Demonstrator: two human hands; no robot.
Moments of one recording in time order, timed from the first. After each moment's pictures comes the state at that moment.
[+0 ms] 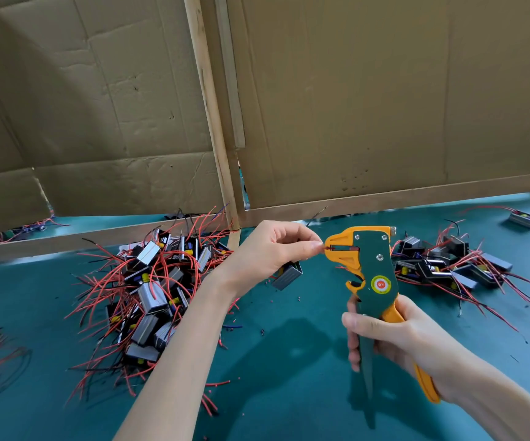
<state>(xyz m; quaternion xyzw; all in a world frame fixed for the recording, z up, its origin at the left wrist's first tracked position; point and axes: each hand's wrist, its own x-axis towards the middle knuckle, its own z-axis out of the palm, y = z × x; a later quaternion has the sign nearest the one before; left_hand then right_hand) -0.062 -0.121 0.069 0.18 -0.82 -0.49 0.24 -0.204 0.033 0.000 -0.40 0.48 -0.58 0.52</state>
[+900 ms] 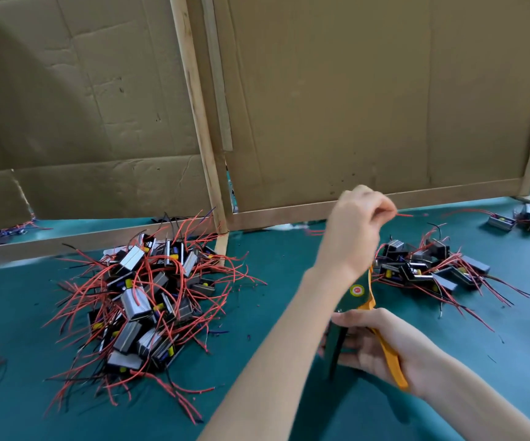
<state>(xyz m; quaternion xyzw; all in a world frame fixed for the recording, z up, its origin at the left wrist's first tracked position) -0.189 -0.083 0.064 0.16 -0.86 -0.22 0.43 -0.213 0.014 -0.016 -0.16 0.45 -0.60 0.64</state>
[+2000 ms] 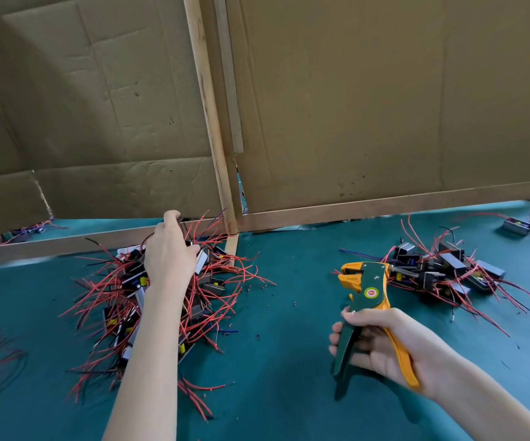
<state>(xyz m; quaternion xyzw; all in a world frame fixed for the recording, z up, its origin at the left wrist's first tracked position) -0.002 -0.204 0.045 0.61 -0.71 -0.05 0.35 -0.220 0.013 -0.020 -0.15 0.46 -0.61 0.63</state>
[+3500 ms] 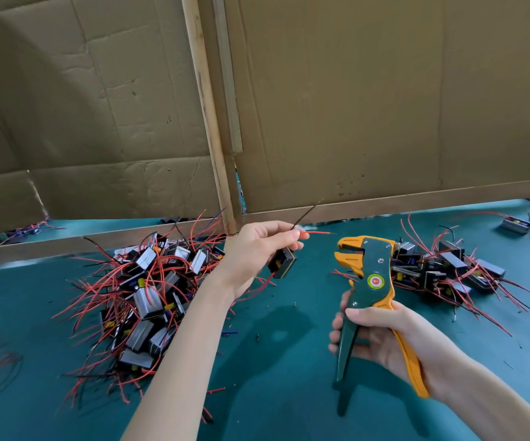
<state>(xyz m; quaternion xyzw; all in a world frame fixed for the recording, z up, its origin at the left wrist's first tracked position) -0.070 -0.144 0.055 0.23 -0.71 -0.58 0.33 -0.212 0.021 -0.004 -0.28 0.41 -0.63 0.60</state>
